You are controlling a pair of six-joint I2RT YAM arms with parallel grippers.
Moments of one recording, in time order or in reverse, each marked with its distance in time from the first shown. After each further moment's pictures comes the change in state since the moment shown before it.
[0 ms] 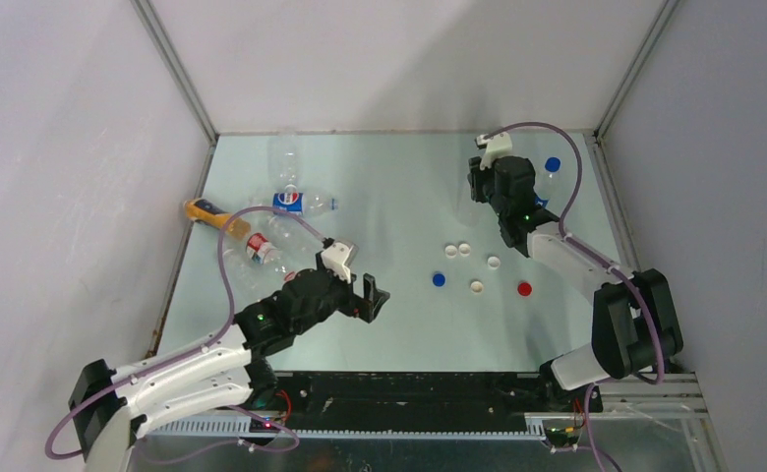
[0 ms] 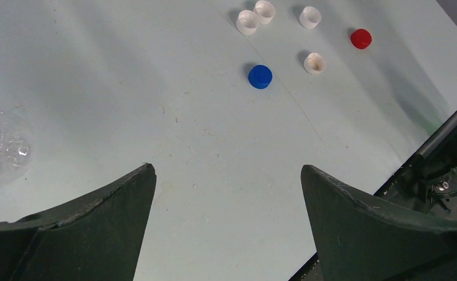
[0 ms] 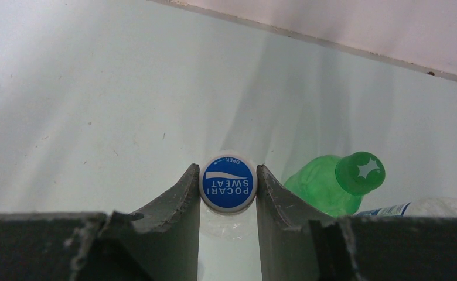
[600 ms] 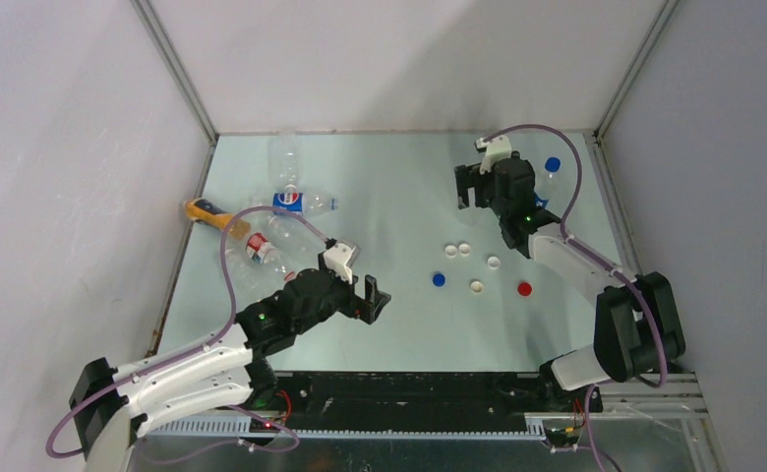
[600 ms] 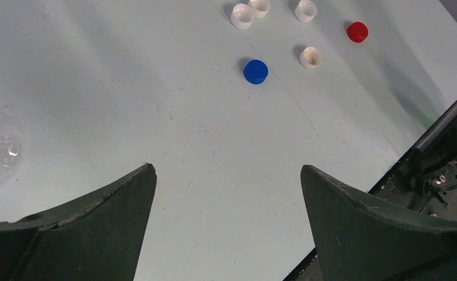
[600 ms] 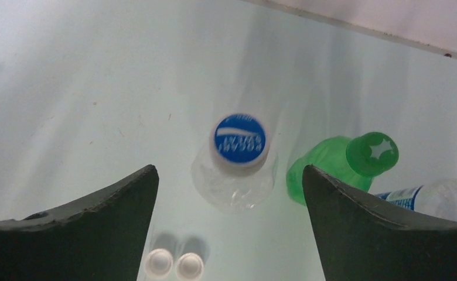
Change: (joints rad) left arm 0.000 0.017 0.000 0.001 0.025 0.001; right arm -0.002 -0.004 -0.002 -0.040 -0.011 0.017
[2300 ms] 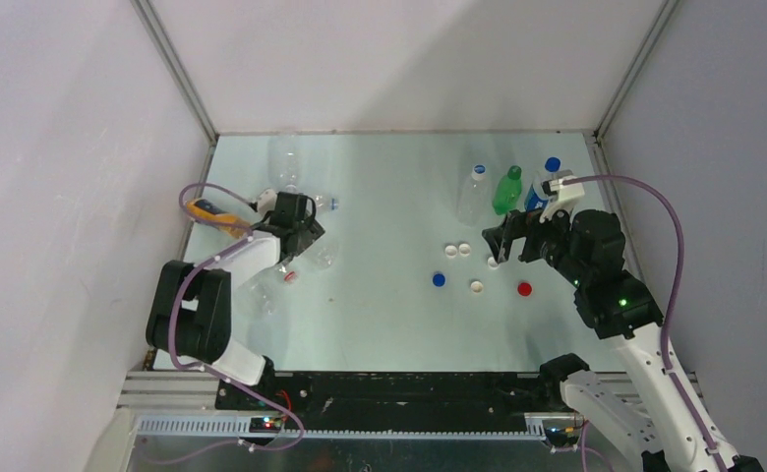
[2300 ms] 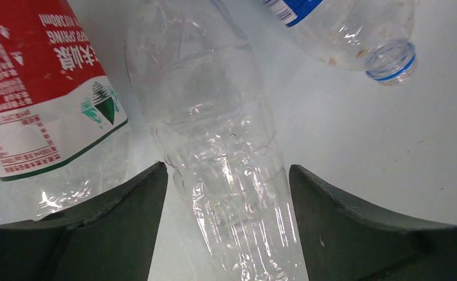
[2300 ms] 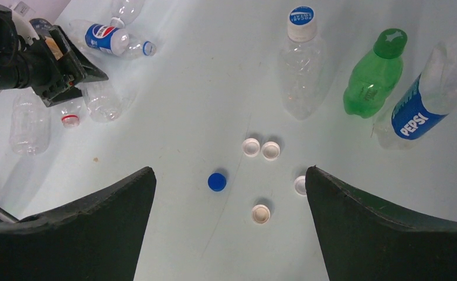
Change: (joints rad) left arm 0.720 0.718 0.369 -0.176 -0.159 -0.489; right arm -0.017 -0.750 -0.047 -0.659 -0.256 0.216
